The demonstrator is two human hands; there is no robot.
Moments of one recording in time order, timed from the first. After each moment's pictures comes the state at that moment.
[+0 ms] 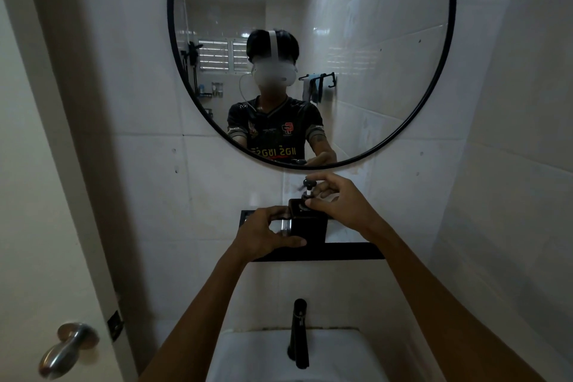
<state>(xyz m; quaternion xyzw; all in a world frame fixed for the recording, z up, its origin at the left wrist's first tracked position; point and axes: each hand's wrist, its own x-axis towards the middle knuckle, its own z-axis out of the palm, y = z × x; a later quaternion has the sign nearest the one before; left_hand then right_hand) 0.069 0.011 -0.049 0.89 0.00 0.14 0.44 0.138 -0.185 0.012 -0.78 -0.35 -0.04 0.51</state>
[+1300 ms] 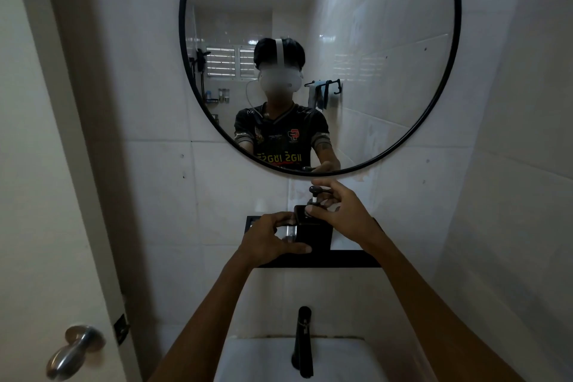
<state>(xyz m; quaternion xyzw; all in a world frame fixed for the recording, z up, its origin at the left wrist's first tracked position) 0.068 0.009 -0.047 0.89 0.00 0.13 0.44 0.135 -0.177 0.003 -0.77 -0.35 -0.06 0.53</state>
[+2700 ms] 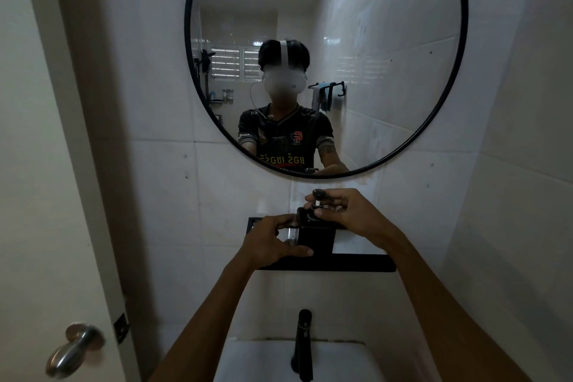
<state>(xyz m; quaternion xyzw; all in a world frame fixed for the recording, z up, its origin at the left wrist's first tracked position) 0.071 0.012 -0.052 0.88 -0.03 0.14 0.45 0.155 -0.189 0.010 -0.74 -0.40 0.05 0.54</state>
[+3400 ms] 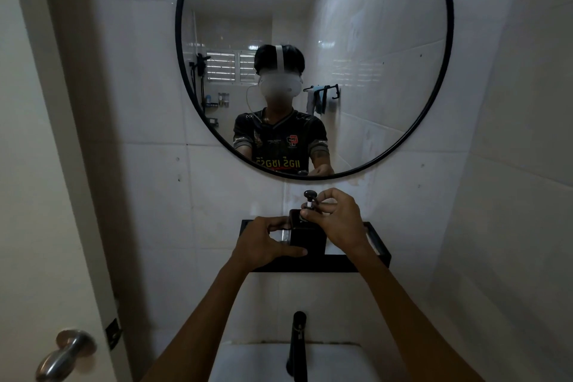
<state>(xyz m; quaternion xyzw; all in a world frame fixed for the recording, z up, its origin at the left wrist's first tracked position) 0.071 0.010 -0.052 0.88 -0.02 0.17 0.45 0.135 -0.167 -0.011 -0.75 -0.26 -0.09 0.61</state>
